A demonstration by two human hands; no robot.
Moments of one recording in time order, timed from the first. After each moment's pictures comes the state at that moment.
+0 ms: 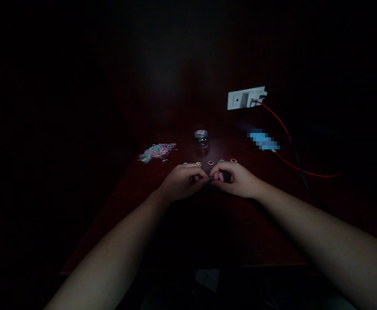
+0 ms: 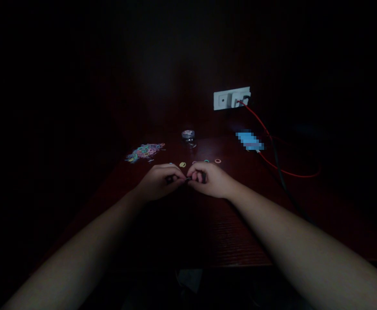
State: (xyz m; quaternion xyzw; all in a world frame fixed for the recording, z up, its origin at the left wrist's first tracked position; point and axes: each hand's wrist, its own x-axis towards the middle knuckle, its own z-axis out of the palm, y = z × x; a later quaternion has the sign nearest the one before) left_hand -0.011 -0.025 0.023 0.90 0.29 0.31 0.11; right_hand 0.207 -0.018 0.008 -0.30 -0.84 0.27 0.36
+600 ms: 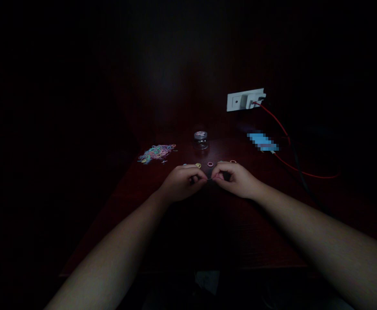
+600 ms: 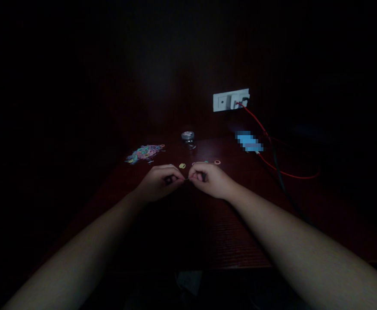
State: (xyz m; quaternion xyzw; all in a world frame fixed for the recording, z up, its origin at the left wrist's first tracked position) left_hand -0.011 -0.025 0.023 0.89 0.29 0.33 0.12; right_hand 0.208 -0.017 0.010 -0.28 -0.85 0.24 0.37
